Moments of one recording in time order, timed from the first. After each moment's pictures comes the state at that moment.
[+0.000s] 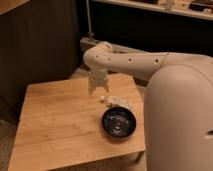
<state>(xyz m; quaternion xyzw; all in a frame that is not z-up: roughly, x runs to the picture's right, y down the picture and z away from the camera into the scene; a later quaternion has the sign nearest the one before) -0.037 0.003 0.784 -0.24 0.15 0.61 0.74</state>
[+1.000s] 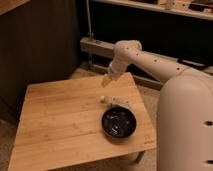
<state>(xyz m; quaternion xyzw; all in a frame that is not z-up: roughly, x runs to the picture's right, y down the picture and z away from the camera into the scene) 0.026 -0.043 0.838 -0.30 -0.01 0.44 0.84</state>
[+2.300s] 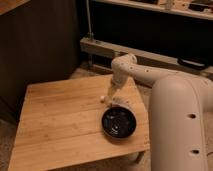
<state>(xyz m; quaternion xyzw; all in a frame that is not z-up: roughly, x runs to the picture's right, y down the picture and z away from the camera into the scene) 0.061 0.015 0.905 -0.29 0.05 0.41 0.86</state>
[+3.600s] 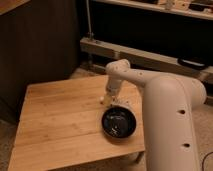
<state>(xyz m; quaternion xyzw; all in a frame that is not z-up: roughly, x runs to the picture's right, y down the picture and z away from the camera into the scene) 0.032 0.069 0.907 -0.35 0.07 0.37 0.86</state>
